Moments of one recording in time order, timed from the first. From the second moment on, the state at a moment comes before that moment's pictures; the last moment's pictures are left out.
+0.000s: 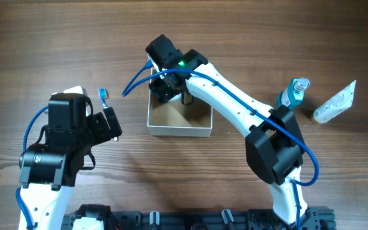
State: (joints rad) left arm -0.09 0.95 0.99 -1.03 -0.09 -0.39; right arm 0.71 2.14 1.84 -0.91 0.05 0.06
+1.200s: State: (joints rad) left arm -0.09 0.95 0.99 -1.03 -0.09 -0.39; right arm -0.13 1.81 1.67 -1.32 -0.04 0.25
